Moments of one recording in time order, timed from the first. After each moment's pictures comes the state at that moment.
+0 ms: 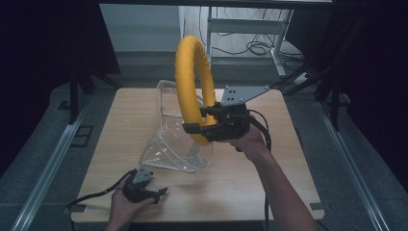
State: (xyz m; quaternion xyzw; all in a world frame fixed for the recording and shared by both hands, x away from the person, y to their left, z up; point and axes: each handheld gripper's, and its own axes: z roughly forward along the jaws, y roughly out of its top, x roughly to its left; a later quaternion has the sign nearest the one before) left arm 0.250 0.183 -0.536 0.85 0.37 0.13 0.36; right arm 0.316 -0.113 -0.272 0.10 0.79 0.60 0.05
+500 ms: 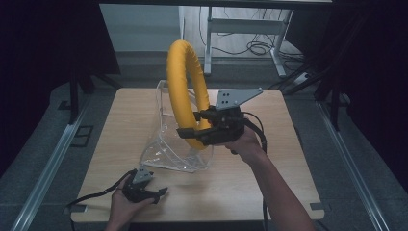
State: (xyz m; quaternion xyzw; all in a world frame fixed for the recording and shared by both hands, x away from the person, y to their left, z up) left arm 0.250 0.183 -0.535 0.85 0.37 0.13 0.36; right arm 0.313 -0.103 -0.276 0.08 0.79 0.60 0.03
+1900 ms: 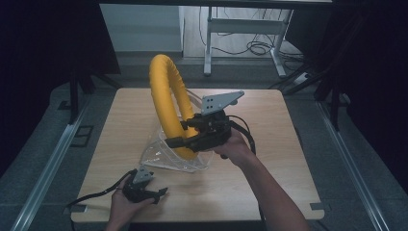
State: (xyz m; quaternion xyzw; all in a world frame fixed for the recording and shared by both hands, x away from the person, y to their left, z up) left arm 0.250 0.183 -0.536 0.85 0.37 0.13 0.36; right arm 0.316 -0.078 -0.293 0.06 0.80 0.59 -0.05
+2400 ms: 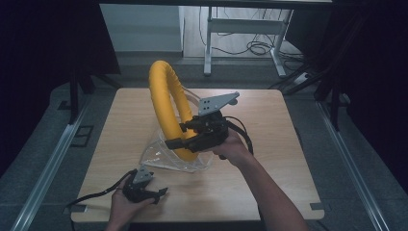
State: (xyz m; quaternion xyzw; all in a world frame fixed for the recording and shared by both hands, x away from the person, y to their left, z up) left arm 0.250 0.182 -0.536 0.85 0.37 0.13 0.36; right arm 0.324 -0.074 -0.307 0.07 0.81 0.58 -0.06
